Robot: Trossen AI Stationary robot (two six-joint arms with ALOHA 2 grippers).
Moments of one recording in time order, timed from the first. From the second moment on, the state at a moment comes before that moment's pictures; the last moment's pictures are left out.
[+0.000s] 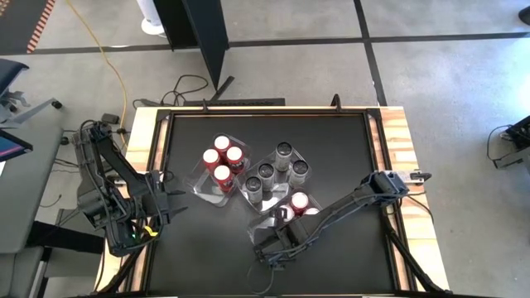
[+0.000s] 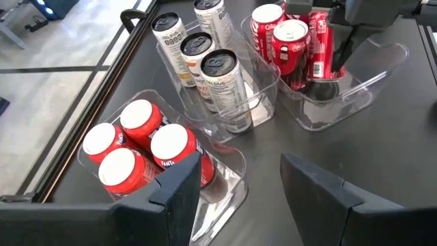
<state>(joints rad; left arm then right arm) -1.07 1.18 1.32 -1.47 -0.96 -1.08 0.48 2.18 1.97 -1.03 0.31 0.47</state>
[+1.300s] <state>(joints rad) -1.07 1.18 1.32 -1.47 -0.96 -1.07 0.67 2.17 2.19 -1.57 0.44 1.04</state>
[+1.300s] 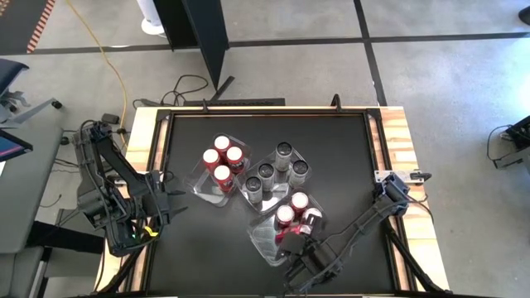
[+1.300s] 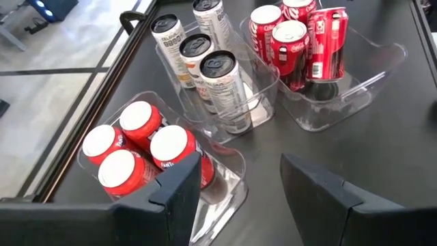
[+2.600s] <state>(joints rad) -1.07 1.18 1.32 -1.42 -0.97 -1.00 0.68 2.05 2.17 -0.79 0.36 0.19</state>
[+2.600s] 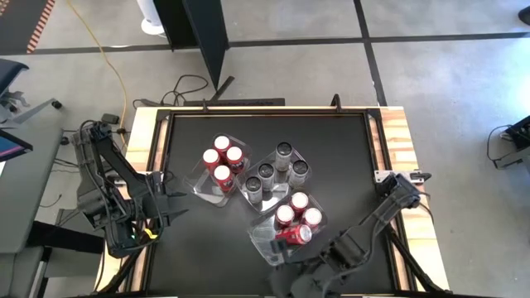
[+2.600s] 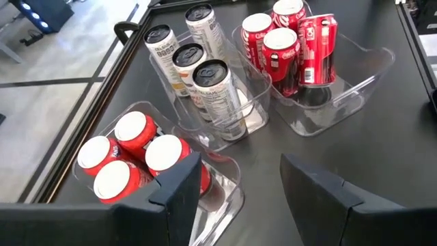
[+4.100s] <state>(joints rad) -1.07 1.18 1.32 -1.42 -0.98 -1.03 0.71 1.41 1.04 -0.42 0.44 0.71</state>
